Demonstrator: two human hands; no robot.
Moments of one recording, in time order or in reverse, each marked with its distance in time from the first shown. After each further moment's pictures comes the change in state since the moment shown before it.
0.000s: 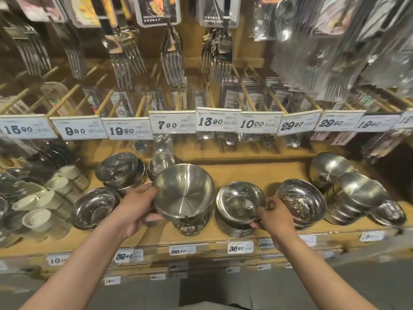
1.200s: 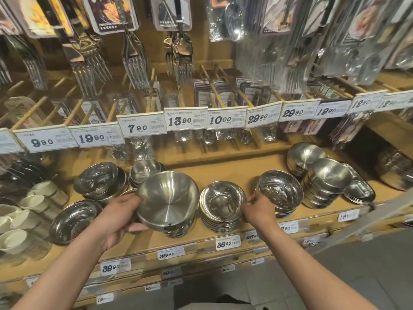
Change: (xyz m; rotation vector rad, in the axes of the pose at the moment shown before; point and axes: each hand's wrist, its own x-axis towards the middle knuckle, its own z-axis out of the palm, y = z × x) left_hand -0.024 0.005 0.015 0.074 -0.038 0.012; right_hand 0.004 0.008 -0.003 -0.159 0.122 -0.011
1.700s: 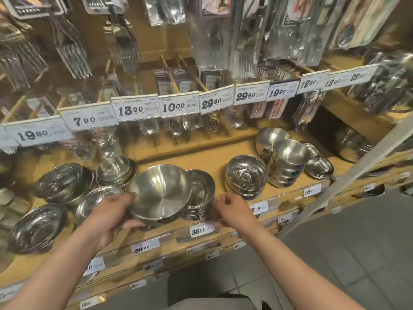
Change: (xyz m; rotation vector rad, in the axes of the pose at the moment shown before) left_hand -0.005 -0.017 0.059 0.034 0.035 -0.032; right_hand -0.044 0.028 -0.033 0.204 -0.286 -0.058
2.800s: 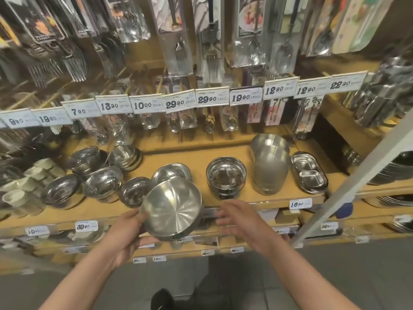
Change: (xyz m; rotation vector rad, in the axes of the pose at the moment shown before) left_hand -0.111 -0.080 0.143 -0.135 0.133 0.019; right_hand -0.031 0.034 -0.153 0.234 -0.393 0.044
